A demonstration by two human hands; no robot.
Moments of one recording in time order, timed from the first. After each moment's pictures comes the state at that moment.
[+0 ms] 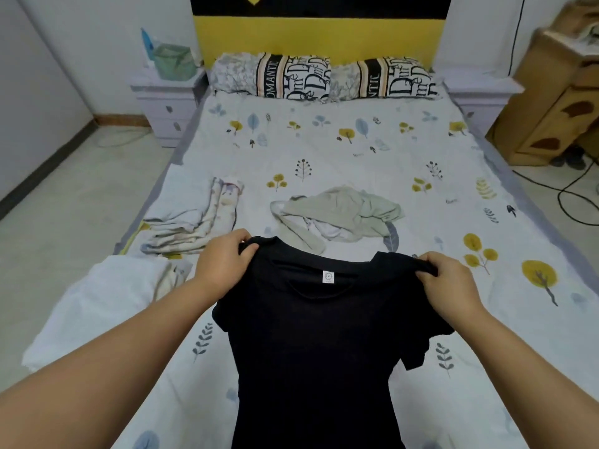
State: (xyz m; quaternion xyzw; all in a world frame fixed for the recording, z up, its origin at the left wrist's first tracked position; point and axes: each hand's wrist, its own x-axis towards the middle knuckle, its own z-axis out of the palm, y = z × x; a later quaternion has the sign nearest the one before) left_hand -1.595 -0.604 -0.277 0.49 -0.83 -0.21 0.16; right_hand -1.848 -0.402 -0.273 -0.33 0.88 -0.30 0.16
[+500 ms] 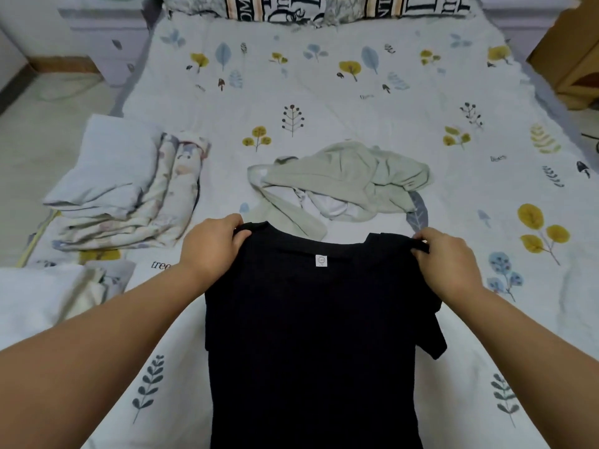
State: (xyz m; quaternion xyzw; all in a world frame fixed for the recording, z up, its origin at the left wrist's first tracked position) left_hand -1.670 -0.719 -0.432 0.45 -0.88 -0.10 0.08; right_hand -1.927 -0.516 -0.424 -0.36 0.91 -0.15 0.12
